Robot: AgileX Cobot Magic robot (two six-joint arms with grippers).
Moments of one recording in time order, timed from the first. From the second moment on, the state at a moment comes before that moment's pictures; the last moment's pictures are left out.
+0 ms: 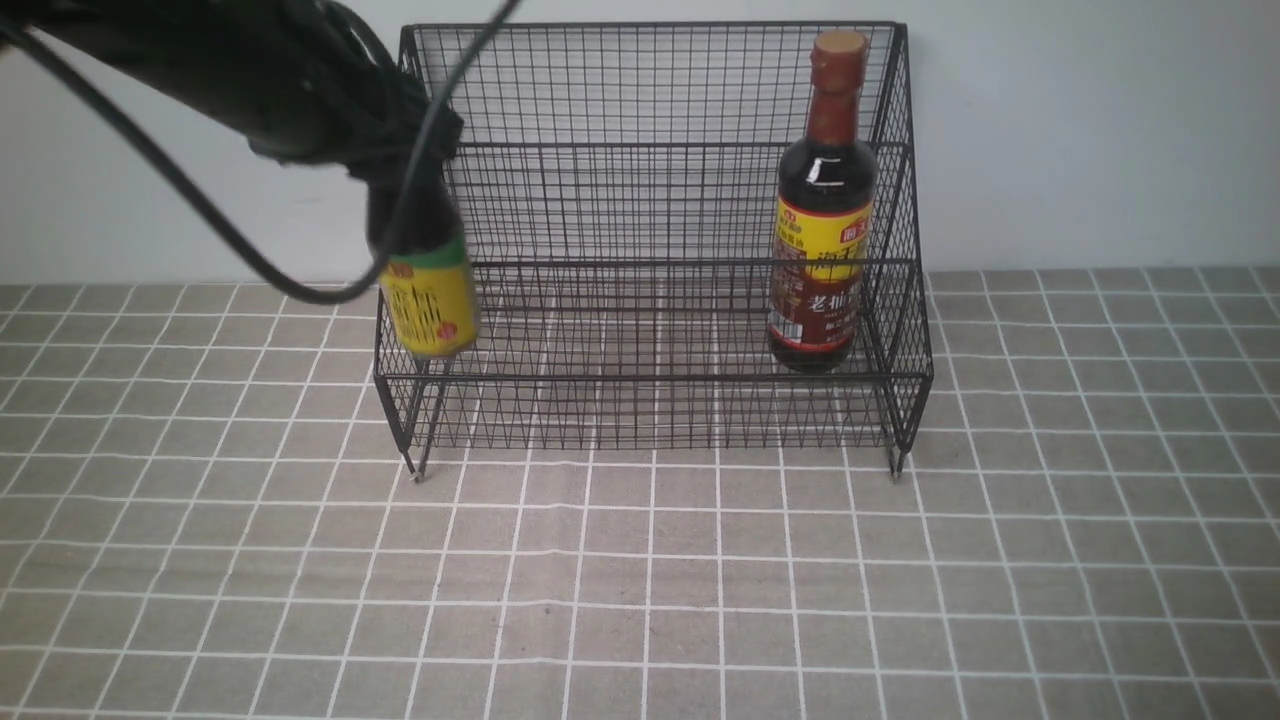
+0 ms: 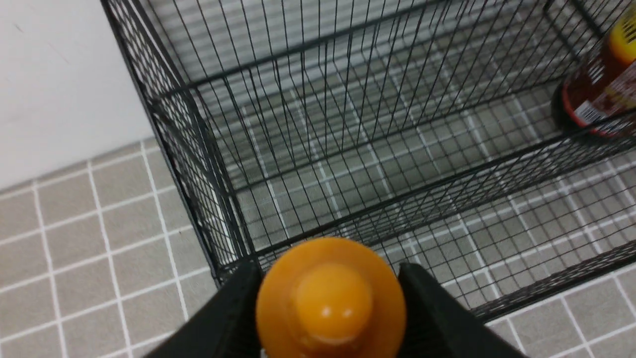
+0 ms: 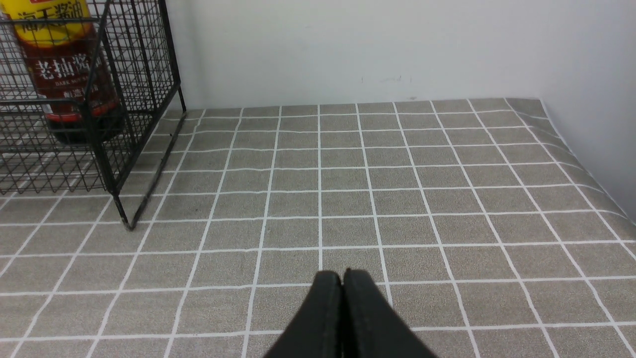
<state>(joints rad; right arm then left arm) -0.05 -0.01 0.02 -0.07 0.38 0.12 -0.22 1.67 -1.58 -0.15 0.83 0.20</state>
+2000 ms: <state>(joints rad) -0.05 -0.01 0.02 -0.07 0.38 0.13 -0.22 0.58 -0.93 -0.13 0.68 0.09</state>
